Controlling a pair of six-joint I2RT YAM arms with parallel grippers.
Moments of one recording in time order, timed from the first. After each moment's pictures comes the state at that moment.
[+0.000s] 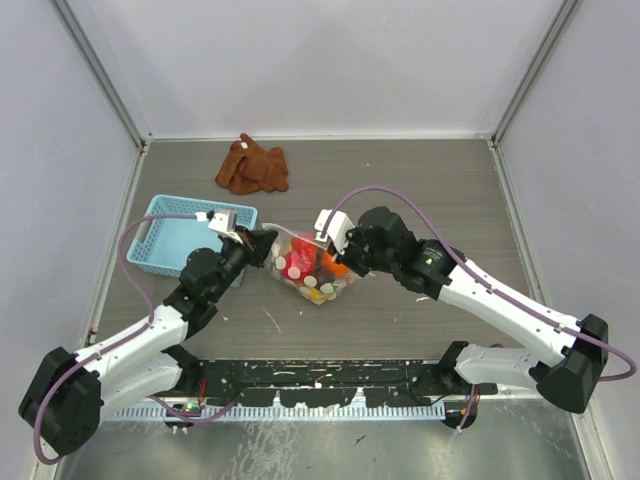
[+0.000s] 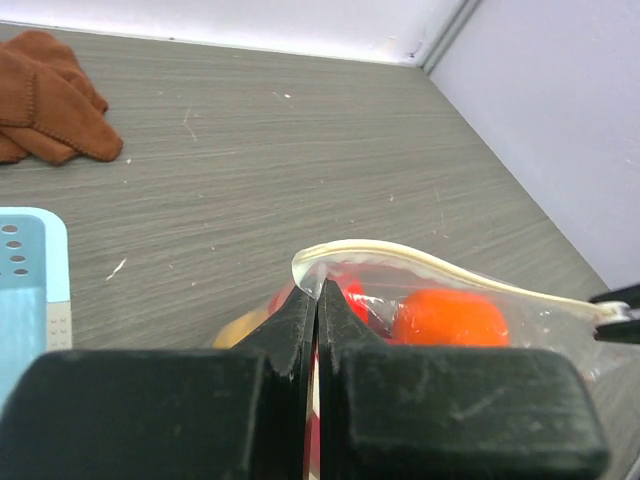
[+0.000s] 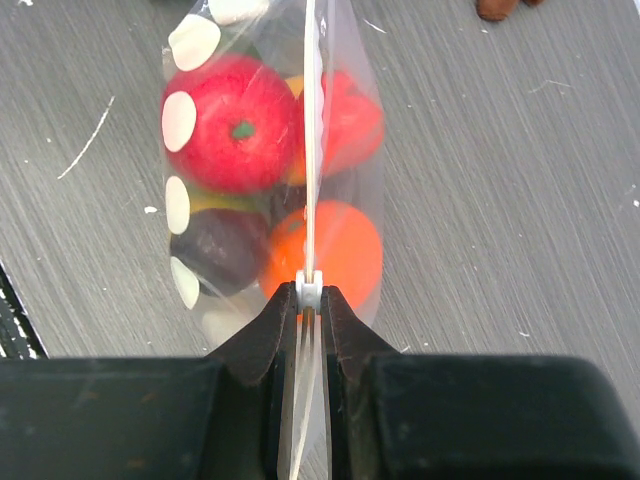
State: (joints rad) left arm -0.59 0.91 0.34 0.61 -0.04 -0.41; right arm 0.86 1.14 1.04 -0.50 -0.06 -0.35
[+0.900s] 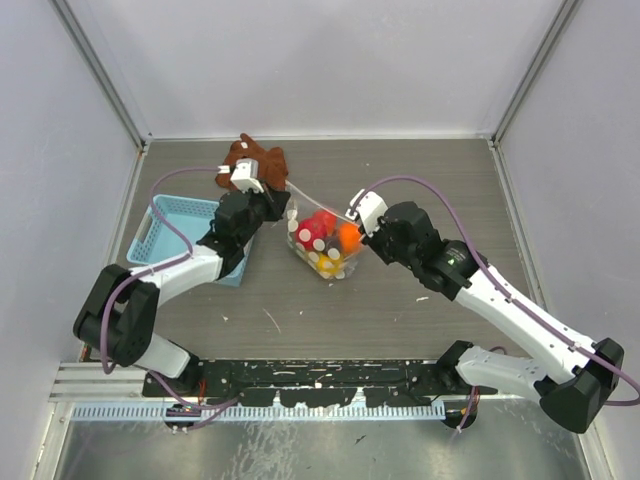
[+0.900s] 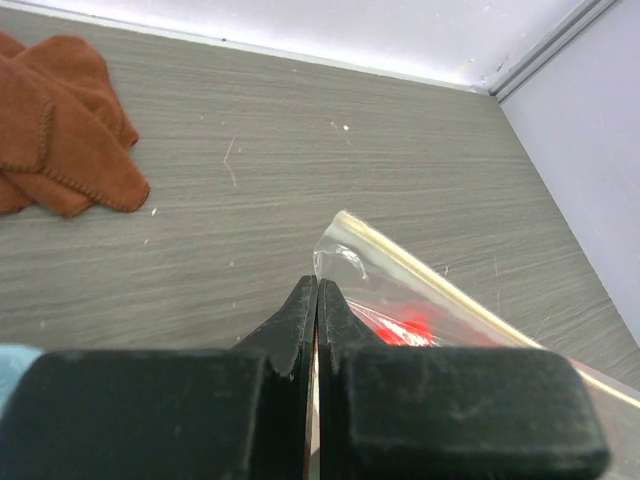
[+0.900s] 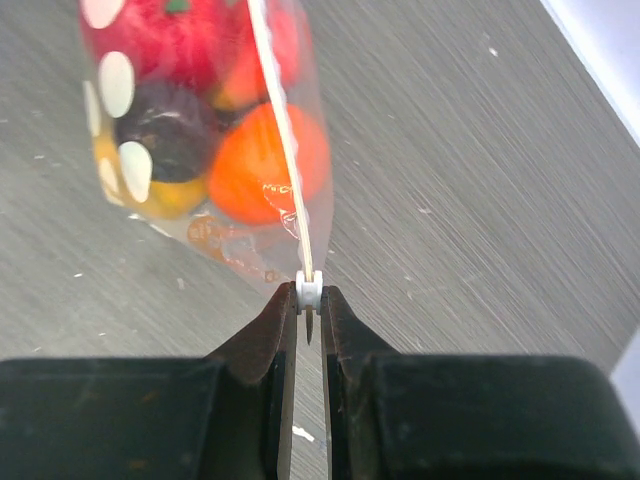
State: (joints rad) left arm -0.49 1.45 0.74 0.60 -0.07 -0.49; right arm 0.73 1.04 1.00 -0.55 0.16 -0.29
